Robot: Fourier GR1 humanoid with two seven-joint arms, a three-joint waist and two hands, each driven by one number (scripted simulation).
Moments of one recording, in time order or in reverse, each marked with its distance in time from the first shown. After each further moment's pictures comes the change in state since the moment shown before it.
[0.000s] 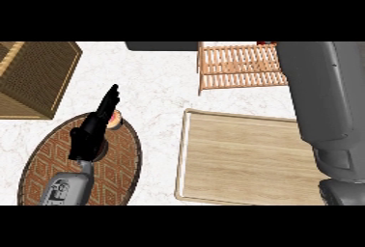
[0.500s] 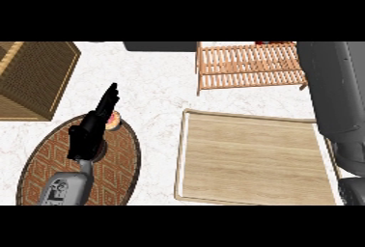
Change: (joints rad) left arm -0.003 -0.003 0.003 -0.023 0.000 0.001 0.032; right arm 0.016 -0.091 -0.018 0.109 0.145 0.000 0.153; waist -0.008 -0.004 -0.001
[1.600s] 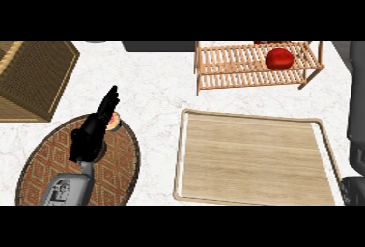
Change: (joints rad) left arm 0.010 -0.007 0.007 0.033 -0.014 0.002 -0.046; right arm -0.002 -0.014 -0.125 -0.284 -0.303 -0.002 0.012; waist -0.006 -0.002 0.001
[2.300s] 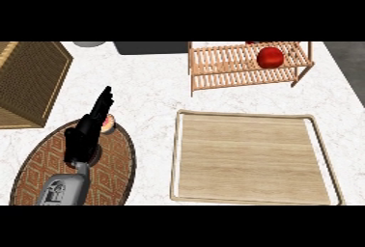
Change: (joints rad) left arm 0.008 0.010 0.030 0.007 0.010 0.005 0.004; right arm 0.142 -0.249 -0.228 -0.358 -0.158 0.315 0.314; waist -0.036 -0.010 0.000
